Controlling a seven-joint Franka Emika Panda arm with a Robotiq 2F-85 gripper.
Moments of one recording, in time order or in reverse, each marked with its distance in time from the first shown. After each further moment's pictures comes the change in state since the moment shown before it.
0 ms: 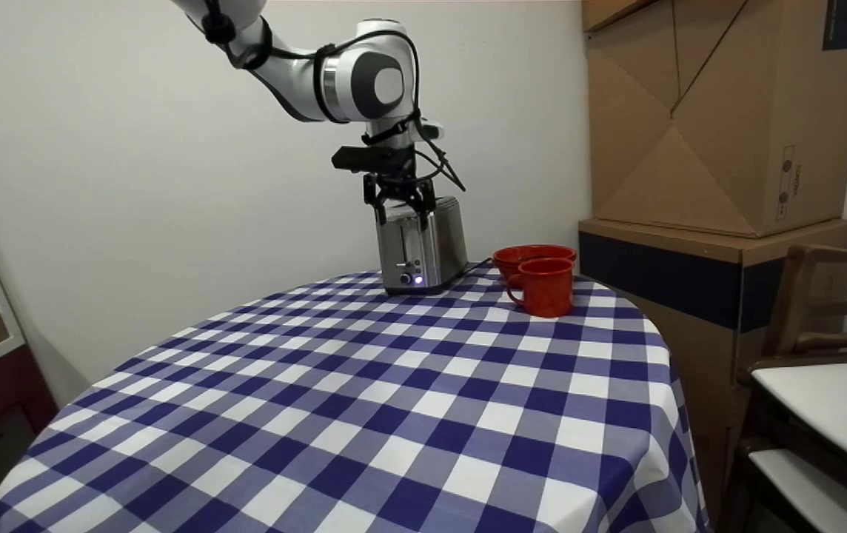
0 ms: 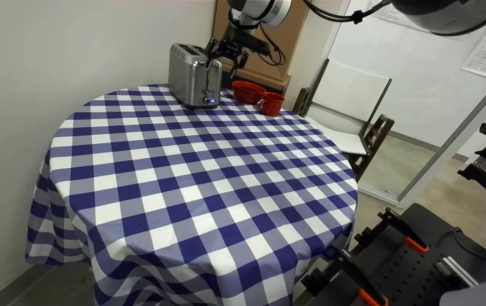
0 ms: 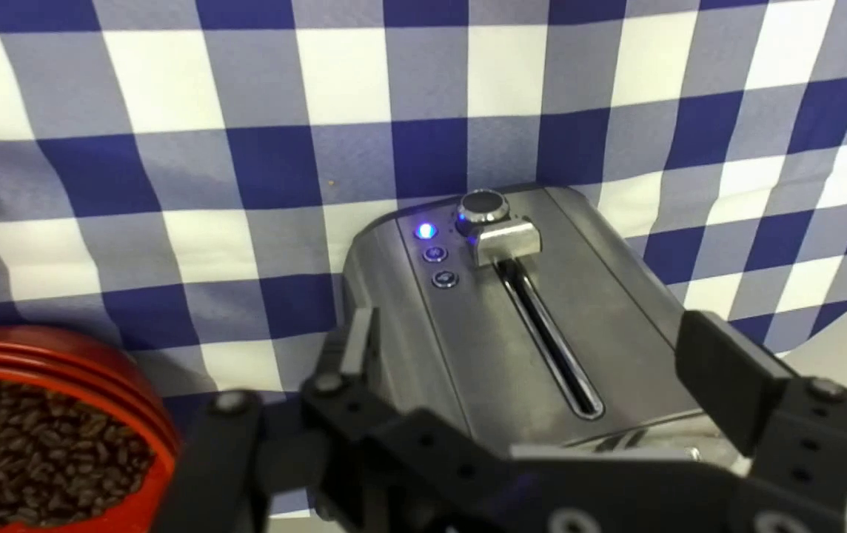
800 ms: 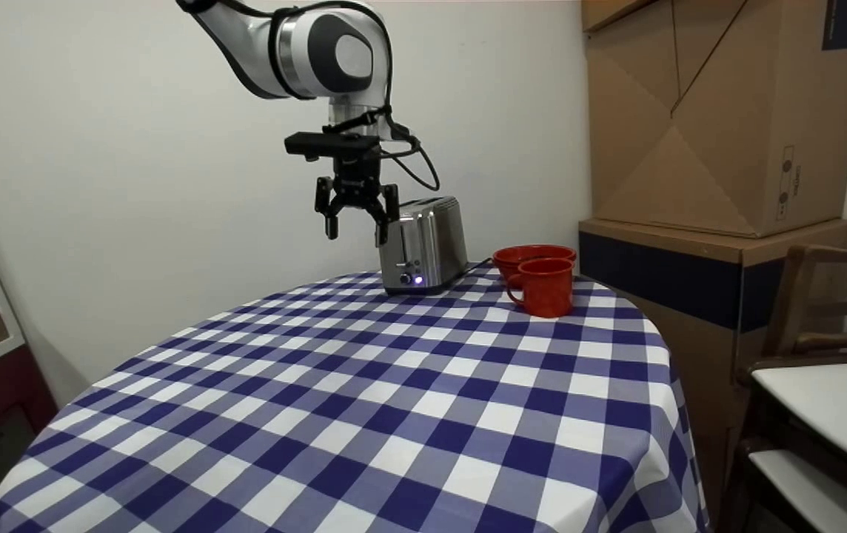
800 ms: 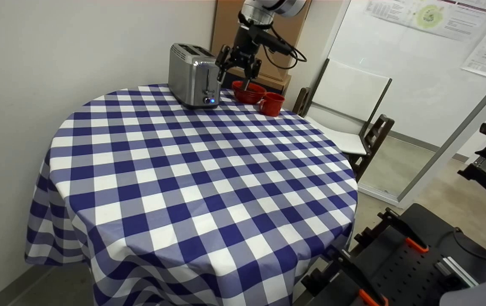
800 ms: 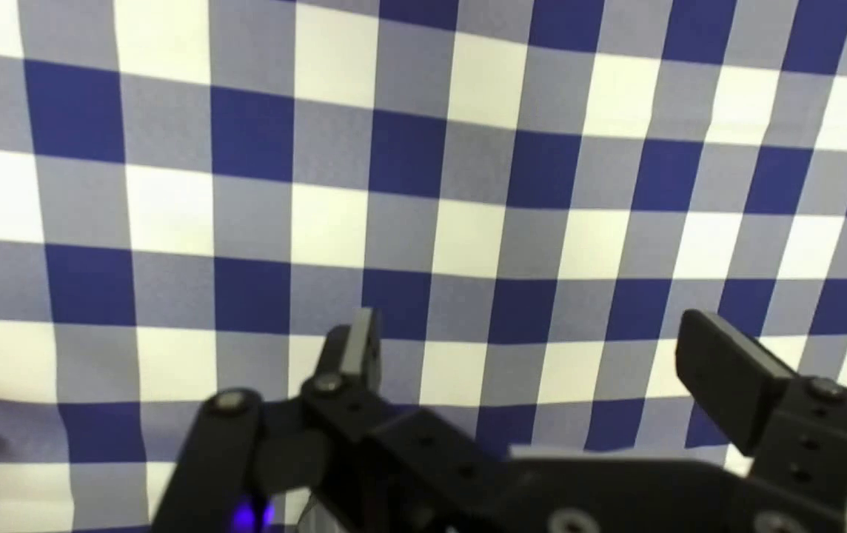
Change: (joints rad) arm -0.023 -0.349 0.036 -0.551 0.003 -0.069 -0.133
